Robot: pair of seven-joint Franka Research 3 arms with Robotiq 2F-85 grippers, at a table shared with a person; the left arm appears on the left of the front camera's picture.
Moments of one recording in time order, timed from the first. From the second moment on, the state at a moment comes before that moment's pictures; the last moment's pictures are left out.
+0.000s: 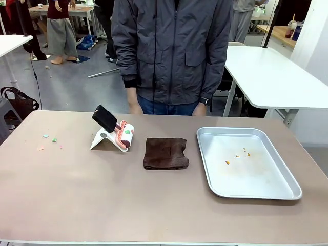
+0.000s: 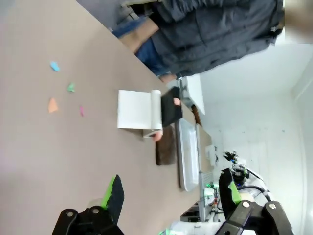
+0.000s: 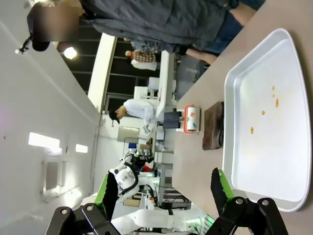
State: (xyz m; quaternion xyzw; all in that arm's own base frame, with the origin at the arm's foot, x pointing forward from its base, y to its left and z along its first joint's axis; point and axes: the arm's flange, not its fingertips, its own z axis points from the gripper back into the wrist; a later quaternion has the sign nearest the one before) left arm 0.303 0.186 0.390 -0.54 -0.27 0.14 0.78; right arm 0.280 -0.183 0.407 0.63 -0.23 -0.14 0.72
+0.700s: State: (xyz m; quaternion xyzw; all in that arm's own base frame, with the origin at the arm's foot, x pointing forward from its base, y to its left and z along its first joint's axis) left arm 0.317 0.201 0.402 -0.47 -0.28 0.15 0.82; right arm 0.292 -0.169 0.439 0.55 -0.28 -0.10 0.78
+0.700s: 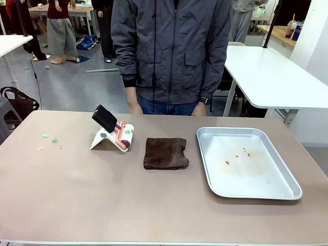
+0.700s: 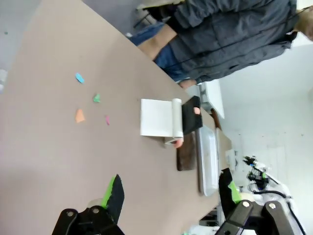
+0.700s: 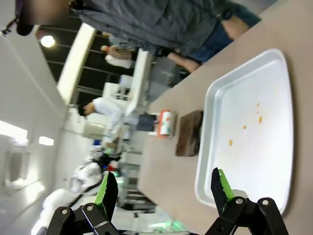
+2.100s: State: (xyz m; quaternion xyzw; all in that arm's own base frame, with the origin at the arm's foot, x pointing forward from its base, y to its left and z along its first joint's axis) left arm 0.468 -0.034 0.430 -0.41 -0.11 -0.09 0.90; right arm 0.426 0.242 0.371 0.34 -0.09 0.01 0.94
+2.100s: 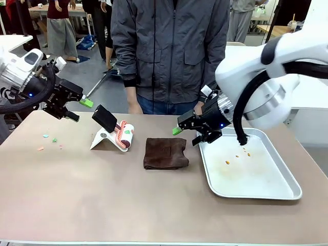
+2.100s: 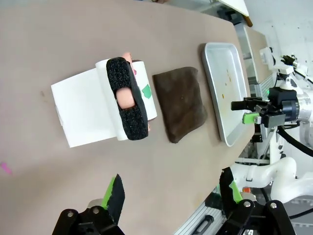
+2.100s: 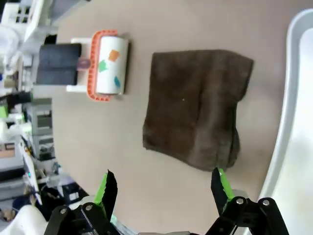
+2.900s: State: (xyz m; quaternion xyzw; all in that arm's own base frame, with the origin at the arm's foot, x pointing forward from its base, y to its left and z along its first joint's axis) left arm 0.481 -0.032 0.424 -0.40 -0.10 -0.07 0.91; right arm 0.435 0.247 0.363 0.33 -0.07 0.01 0.94
